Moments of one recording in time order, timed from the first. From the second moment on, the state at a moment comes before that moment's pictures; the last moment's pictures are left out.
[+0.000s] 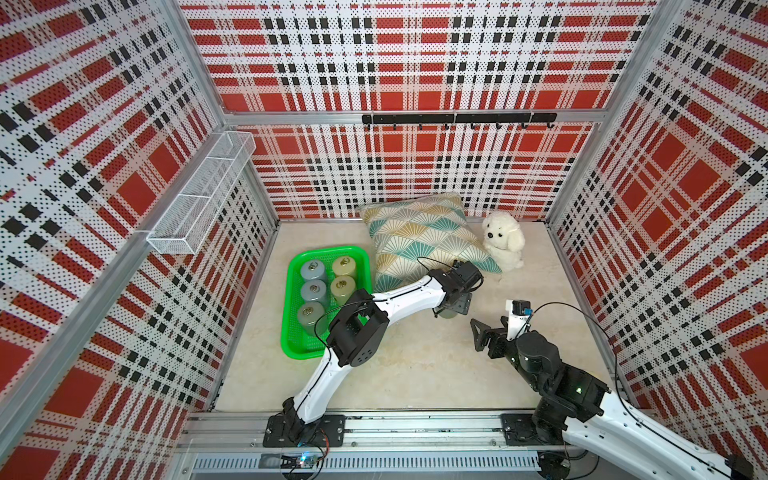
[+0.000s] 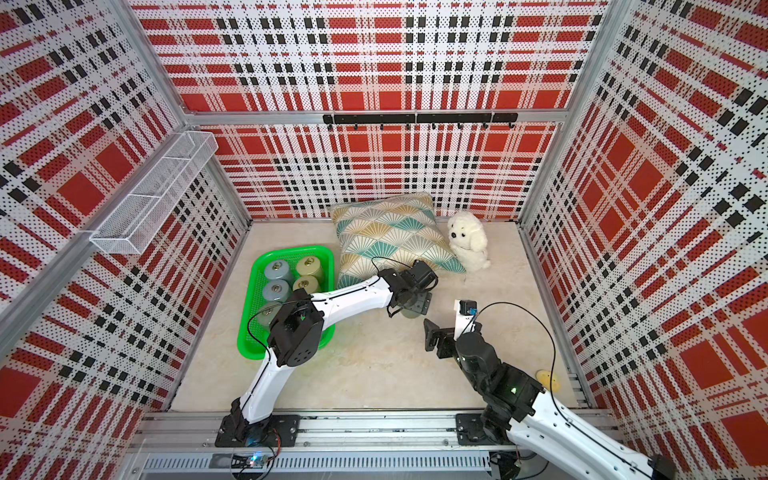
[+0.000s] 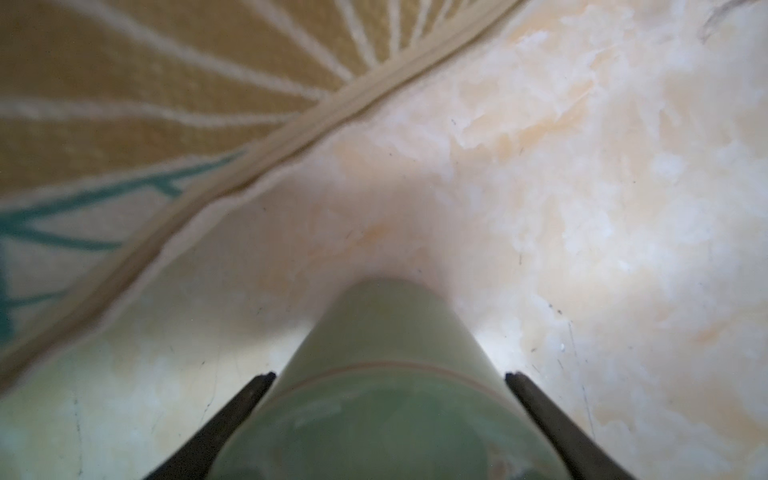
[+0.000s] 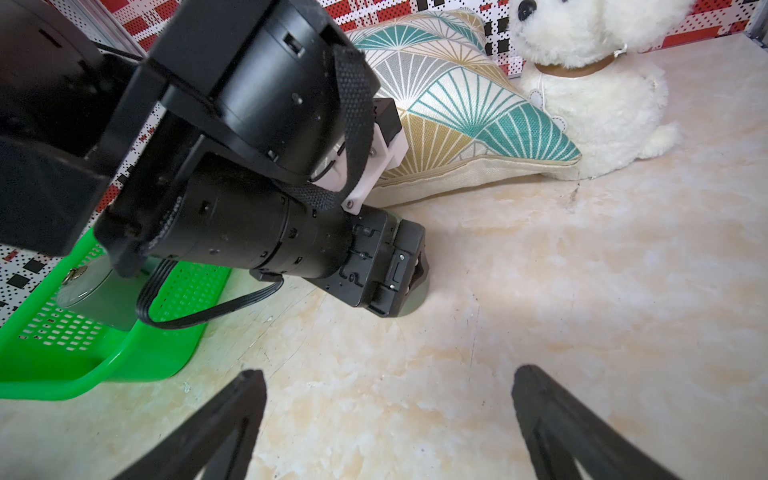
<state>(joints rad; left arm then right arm) -0.93 2.26 1.87 -0.75 -0.24 -0.52 0.86 0.49 0.40 -0.33 0.47 0.53</state>
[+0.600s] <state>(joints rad) -0.93 2.23 1.88 -0.72 -0.22 -0.53 0.85 0.45 0.40 -0.31 0.42 0.52</state>
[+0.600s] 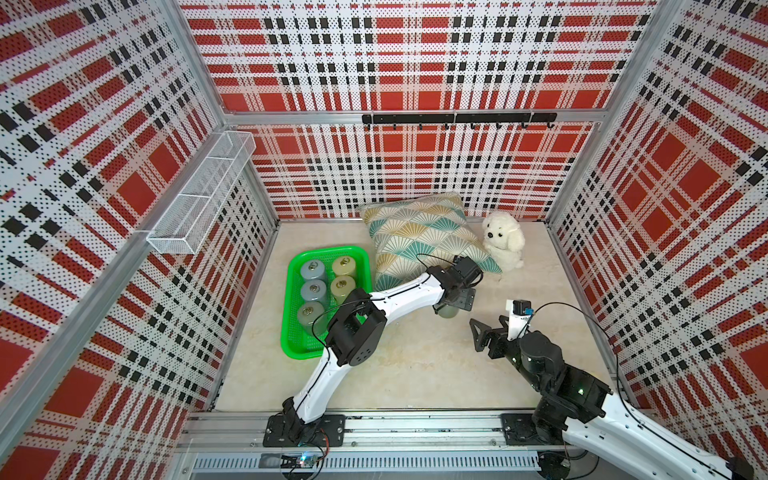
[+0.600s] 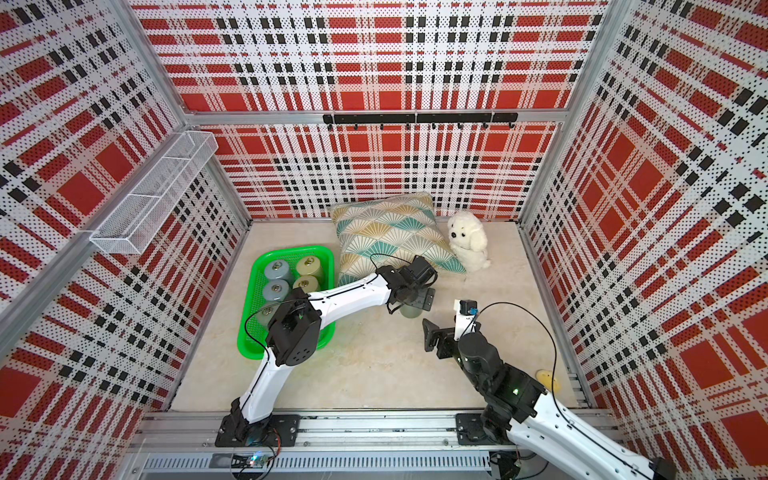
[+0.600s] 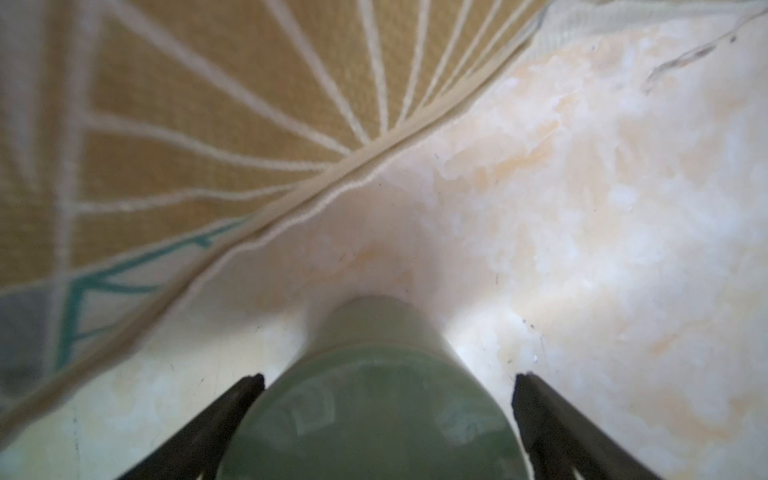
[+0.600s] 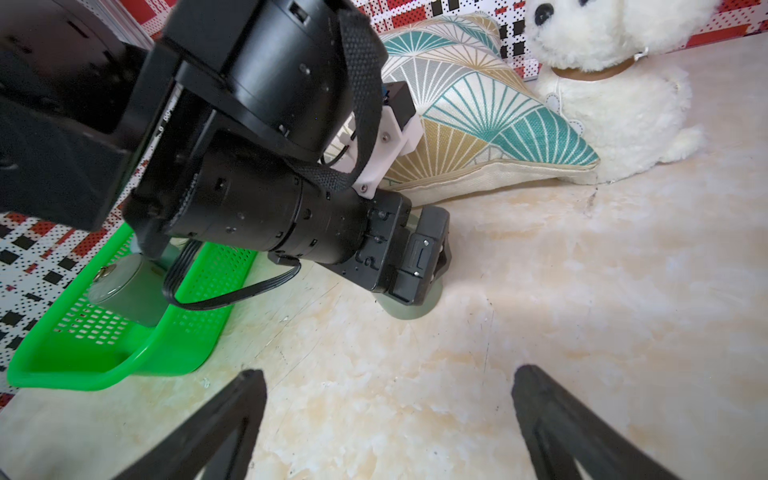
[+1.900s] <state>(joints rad) -0.45 0.62 0.66 -0.43 -0.45 -0.79 1.00 1.81 1.52 -0.28 0.15 0.33</state>
